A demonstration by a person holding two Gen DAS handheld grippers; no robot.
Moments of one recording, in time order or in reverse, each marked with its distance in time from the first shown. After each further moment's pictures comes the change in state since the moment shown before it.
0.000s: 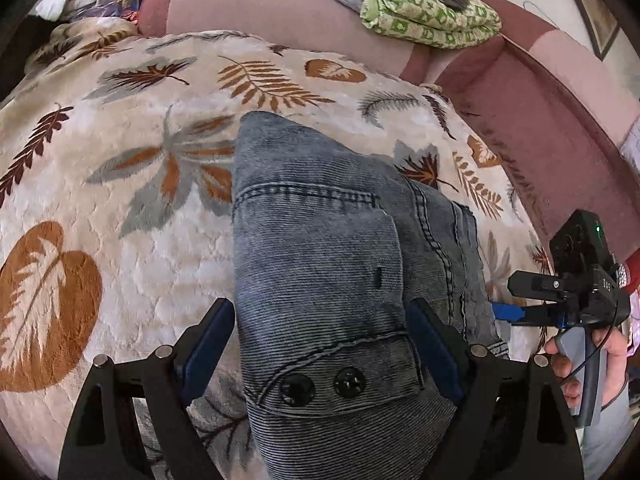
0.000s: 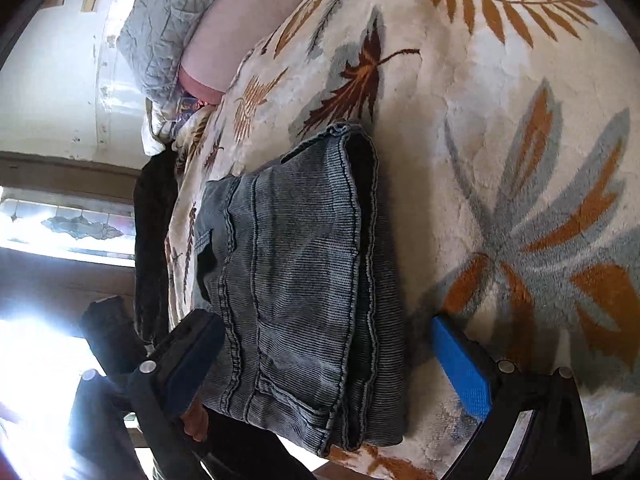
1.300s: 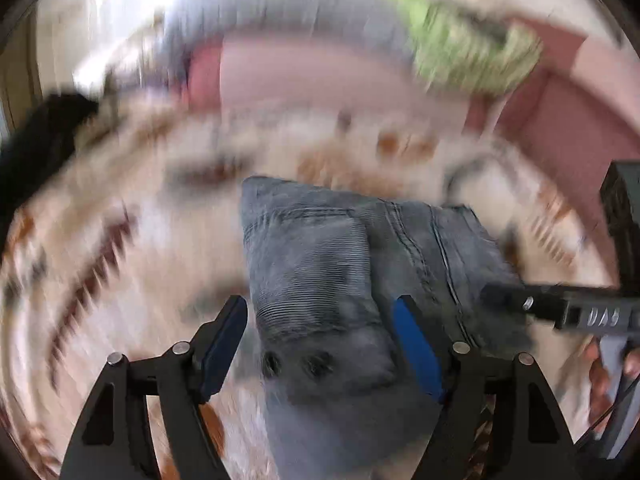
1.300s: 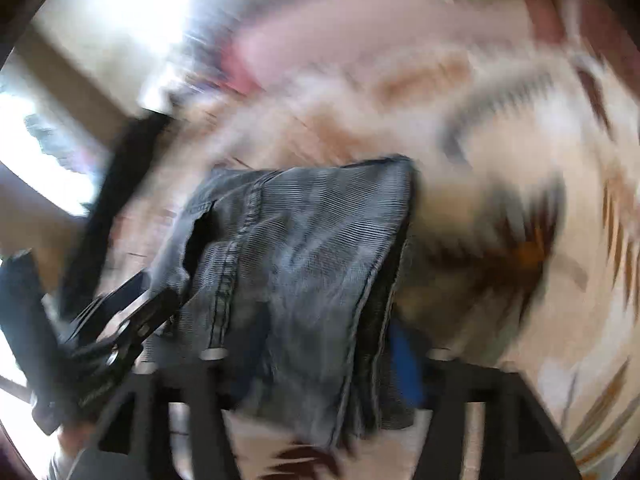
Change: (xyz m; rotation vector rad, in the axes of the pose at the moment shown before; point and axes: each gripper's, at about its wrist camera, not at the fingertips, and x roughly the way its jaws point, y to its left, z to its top) left arm 0.010 0.039 0.065 0.047 -0.114 0.288; right arm 0.085 0.116 0.068 -0.349 -0.086 -0.311
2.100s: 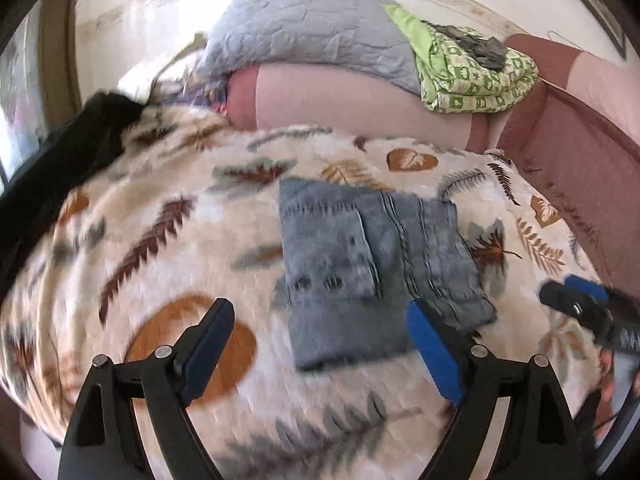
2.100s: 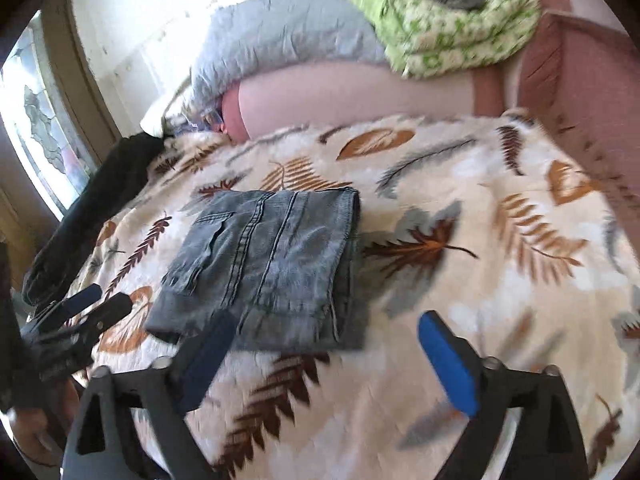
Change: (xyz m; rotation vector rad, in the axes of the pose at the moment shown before) left arm -0.098 0.000 -0.045 -0.069 -0.155 0.051; right arm -0.105 0.041 -0.096 -0.117 -0.325 -0.172
